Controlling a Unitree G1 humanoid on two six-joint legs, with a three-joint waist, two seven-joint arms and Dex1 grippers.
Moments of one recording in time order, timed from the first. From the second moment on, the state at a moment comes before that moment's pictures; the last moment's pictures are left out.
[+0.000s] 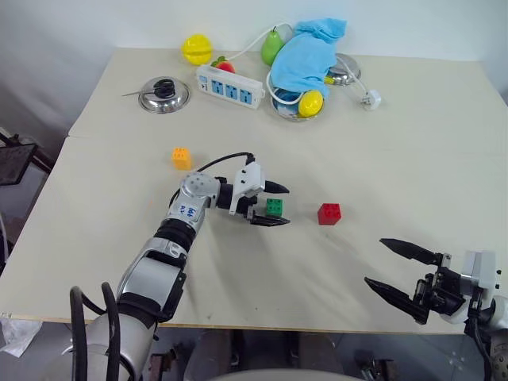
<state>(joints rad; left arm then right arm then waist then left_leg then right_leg) -0.89 0.23 -0.15 0.85 -0.14 -0.27 -1.28 0.33 -0.61 -0.40 -0.30 0.69 0.04 1.22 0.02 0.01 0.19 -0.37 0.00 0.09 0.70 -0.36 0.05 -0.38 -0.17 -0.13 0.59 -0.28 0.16</state>
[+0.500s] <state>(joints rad) -0.20 0.50 0.41 0.10 -0.34 -0.01 -0.82 0.04 -0.54 -0.23 -0.29 0.69 0.07 1.15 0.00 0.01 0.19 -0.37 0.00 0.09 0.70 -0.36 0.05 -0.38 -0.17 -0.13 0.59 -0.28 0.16</state>
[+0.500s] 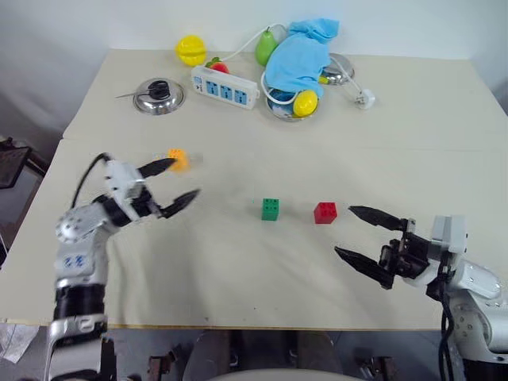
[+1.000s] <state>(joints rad) 0.13 0.27 0.38 -0.32 -0.32 0.19 -0.37 -0.05 -0.62 -0.22 -0.13 0.63 0.02 1.27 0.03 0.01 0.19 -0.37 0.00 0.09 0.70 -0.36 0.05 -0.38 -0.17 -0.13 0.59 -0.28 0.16</state>
